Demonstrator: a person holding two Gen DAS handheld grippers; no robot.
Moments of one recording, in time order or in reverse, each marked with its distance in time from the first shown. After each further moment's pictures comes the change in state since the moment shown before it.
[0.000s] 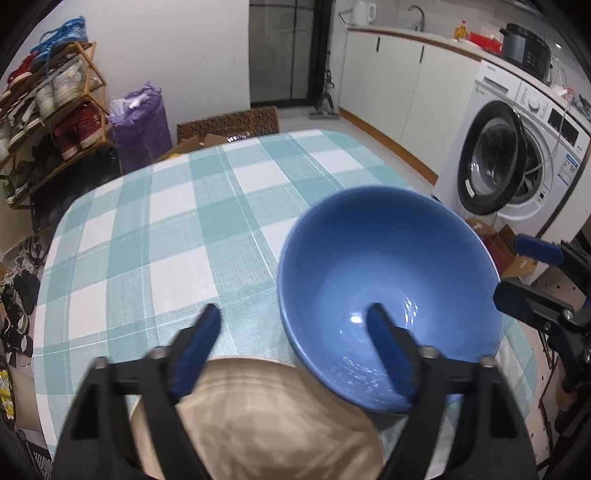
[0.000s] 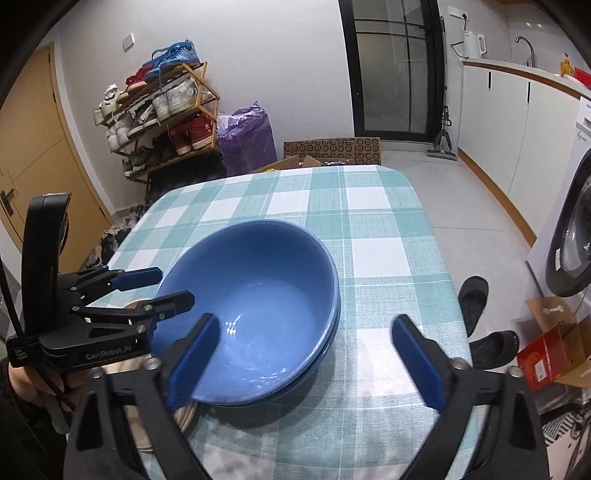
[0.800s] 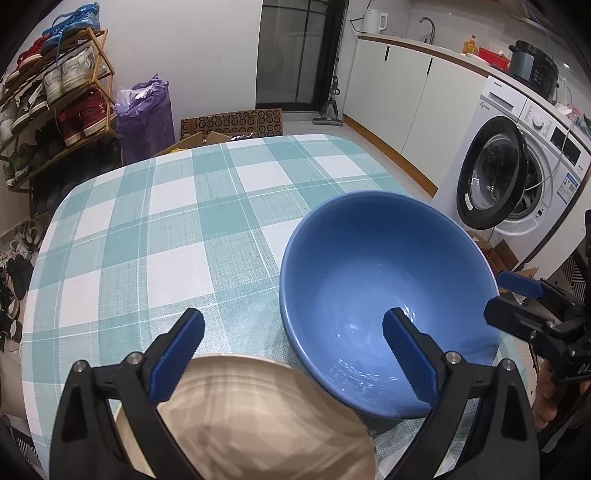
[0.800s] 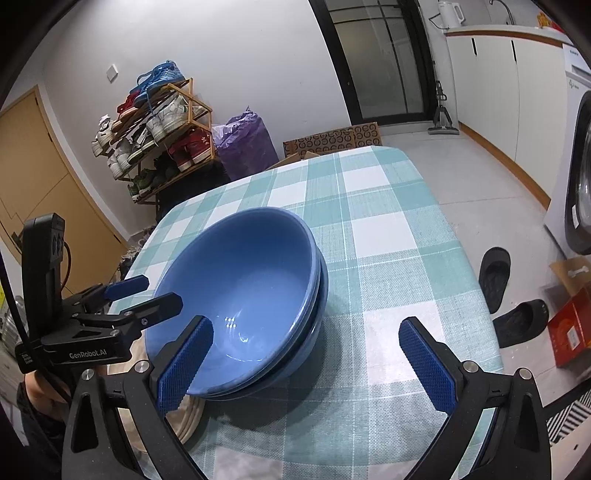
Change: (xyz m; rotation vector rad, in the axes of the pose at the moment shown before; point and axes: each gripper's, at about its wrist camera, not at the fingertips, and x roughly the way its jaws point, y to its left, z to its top) left arm 0.005 0.006 -0.003 -0.061 -0.003 -0.025; right arm 0.018 -0.027 -0.018 0.141 0.028 0.092
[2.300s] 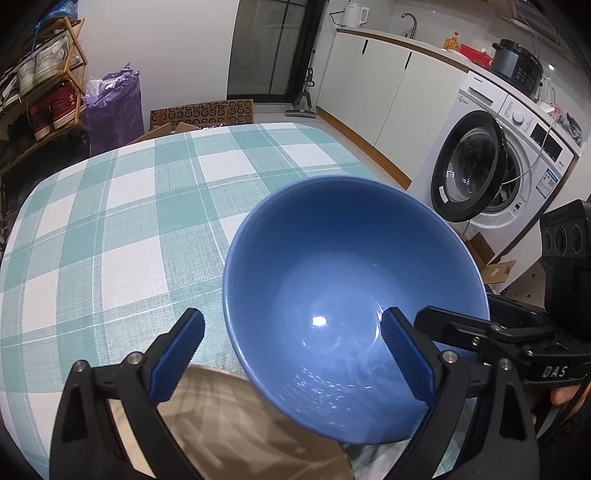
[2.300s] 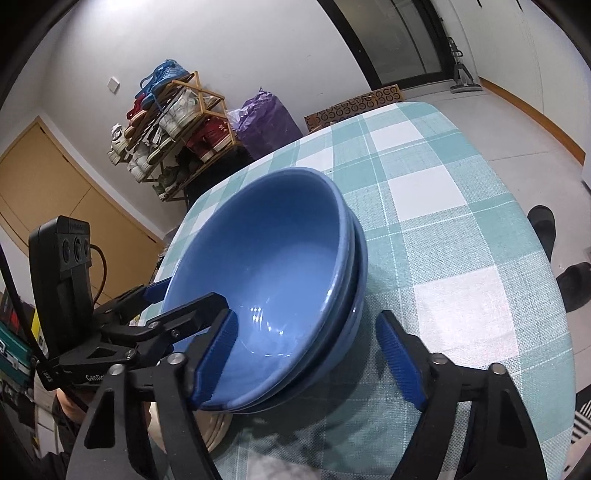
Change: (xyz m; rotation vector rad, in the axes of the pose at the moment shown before) left arm 0.021 -0.012 0.001 0.011 0.032 -0.131; right arm 0.042 -0.005 -0.004 0.110 0.098 0.179
